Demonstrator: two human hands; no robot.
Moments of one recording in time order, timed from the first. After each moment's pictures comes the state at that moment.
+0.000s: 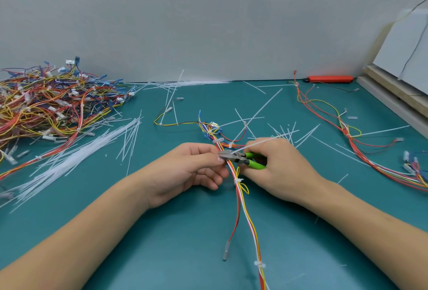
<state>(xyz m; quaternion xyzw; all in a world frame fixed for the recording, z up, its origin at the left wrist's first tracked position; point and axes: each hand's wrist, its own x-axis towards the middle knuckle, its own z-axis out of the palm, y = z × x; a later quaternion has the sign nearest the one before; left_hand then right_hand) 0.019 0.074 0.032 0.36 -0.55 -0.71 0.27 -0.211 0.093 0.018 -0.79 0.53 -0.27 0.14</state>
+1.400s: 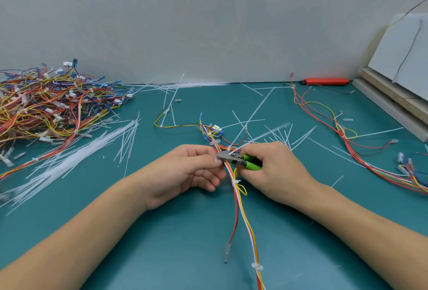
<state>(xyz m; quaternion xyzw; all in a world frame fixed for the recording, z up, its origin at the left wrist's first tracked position) 0.021 0.075 0.033 0.35 -0.55 -0.71 0.27 -0.208 0.096 0.016 -0.78 0.53 -0.31 0.14</state>
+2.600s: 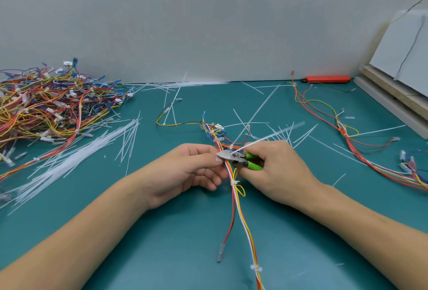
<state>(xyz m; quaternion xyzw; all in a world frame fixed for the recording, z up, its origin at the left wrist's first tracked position) 0.022 0.074 0.032 0.34 -0.55 -0.72 0.26 -0.207 0.096 0.012 -0.78 0.53 -0.32 0.11</state>
